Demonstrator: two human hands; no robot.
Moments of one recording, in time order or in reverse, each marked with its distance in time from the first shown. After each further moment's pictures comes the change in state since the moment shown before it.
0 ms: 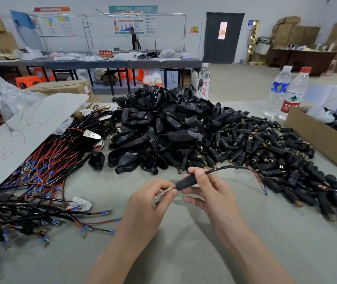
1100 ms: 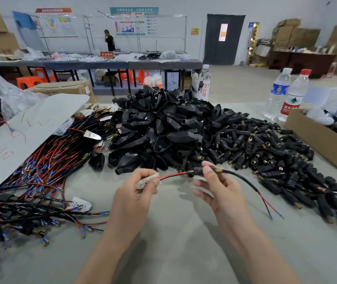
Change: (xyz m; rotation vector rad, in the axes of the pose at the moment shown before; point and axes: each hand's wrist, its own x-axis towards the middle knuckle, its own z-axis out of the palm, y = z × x) left_hand 0.008 -0.009 -0.014 -0.247 0.131 -0.168; right_hand 0.012 -0.001 -0.018 0.154 0.130 -0.019
